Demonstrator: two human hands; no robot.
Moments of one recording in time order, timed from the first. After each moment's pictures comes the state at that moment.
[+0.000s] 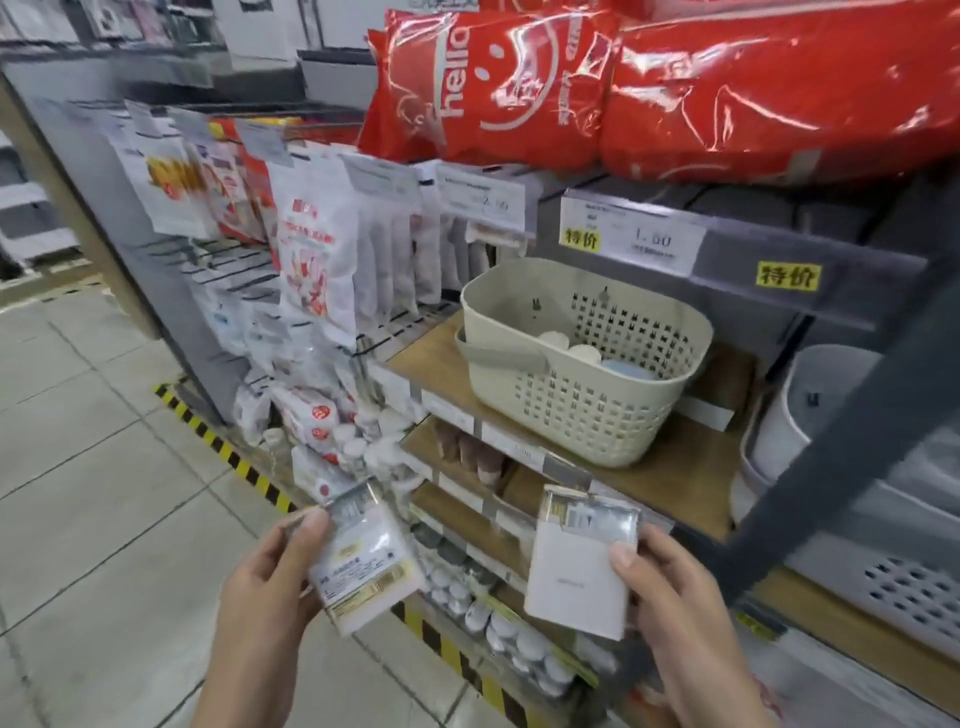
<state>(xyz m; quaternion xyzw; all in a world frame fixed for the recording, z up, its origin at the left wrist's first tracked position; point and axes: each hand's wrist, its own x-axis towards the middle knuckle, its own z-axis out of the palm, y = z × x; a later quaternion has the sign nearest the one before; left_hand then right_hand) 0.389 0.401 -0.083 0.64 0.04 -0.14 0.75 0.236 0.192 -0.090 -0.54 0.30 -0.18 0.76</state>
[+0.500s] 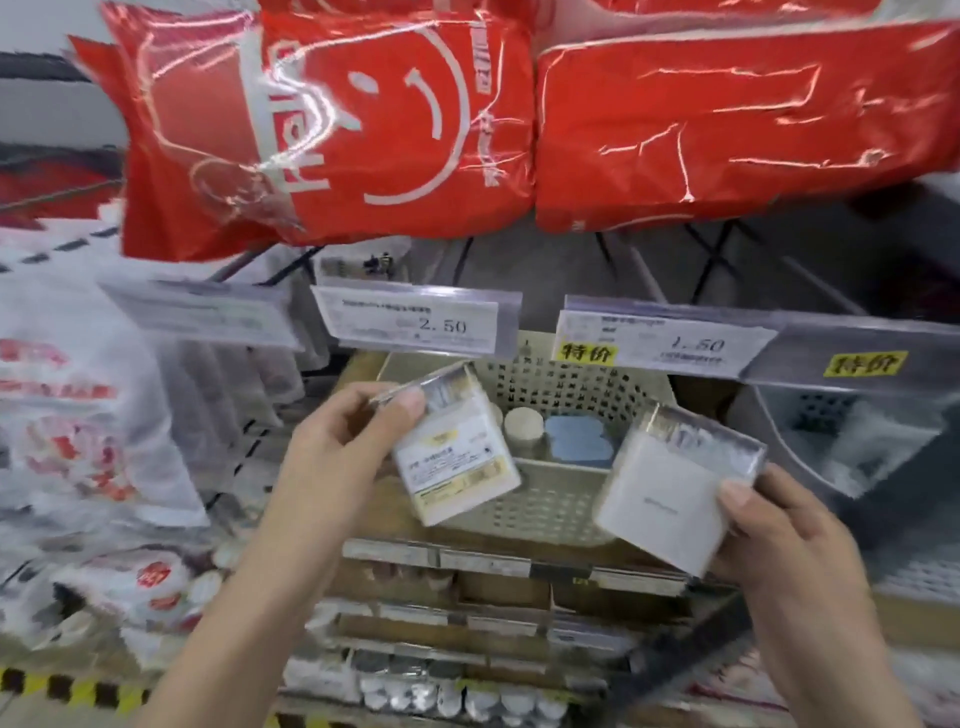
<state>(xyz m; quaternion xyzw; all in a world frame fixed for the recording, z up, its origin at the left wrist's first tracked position) 0.578 0.232 0.000 0.60 -0.33 -0.32 0.65 0.329 0.147 -0.034 -0.49 0.42 -0.50 0.59</state>
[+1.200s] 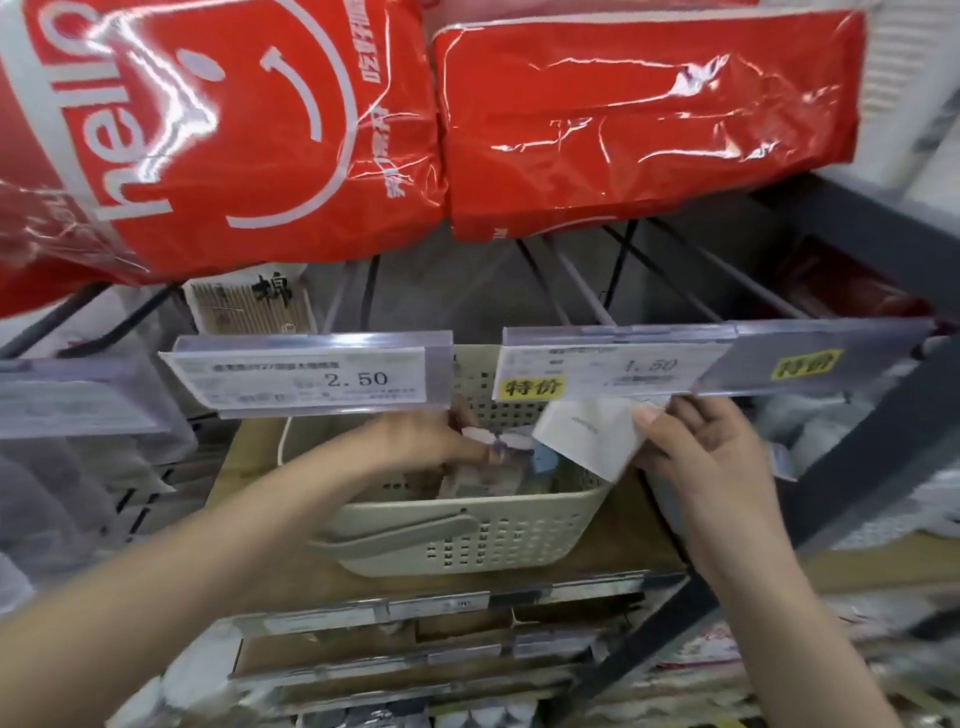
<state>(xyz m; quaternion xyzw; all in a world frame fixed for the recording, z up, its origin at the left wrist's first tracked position) 0.588 0.078 -0.044 0.63 -0.63 -0.39 0.22 0.358 0.102 -0.023 -0.50 0.41 -0.56 0.52</state>
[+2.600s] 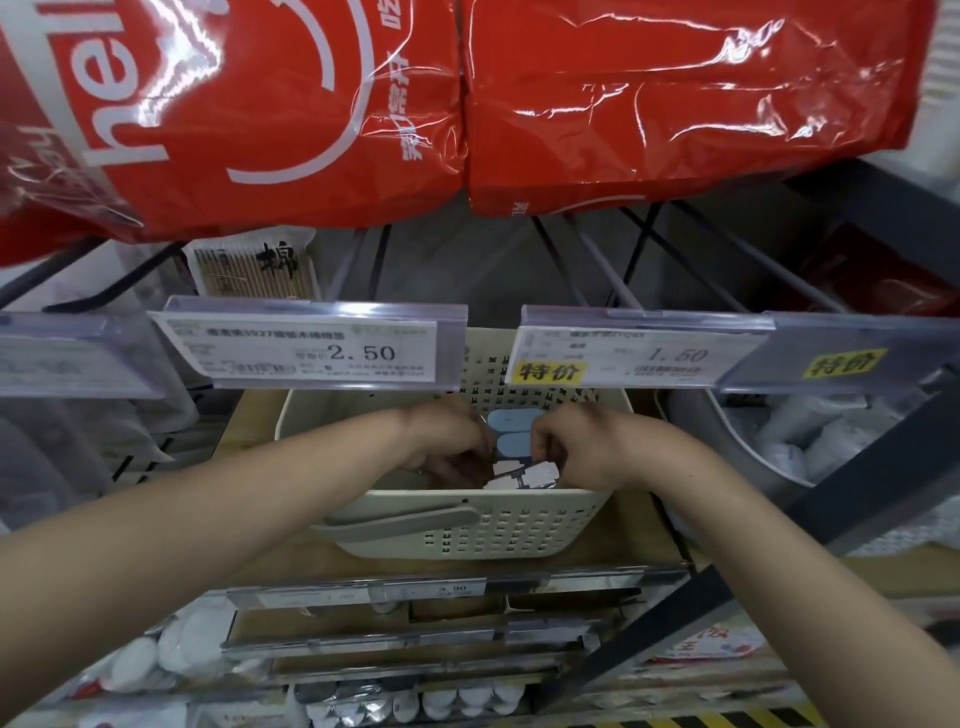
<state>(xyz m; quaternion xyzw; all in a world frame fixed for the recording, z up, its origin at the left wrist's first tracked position) 0.568 0.059 -0.069 0.66 -0.45 -0.57 0.18 0.409 0.047 -0.015 -0.85 0.45 0.16 0.22</state>
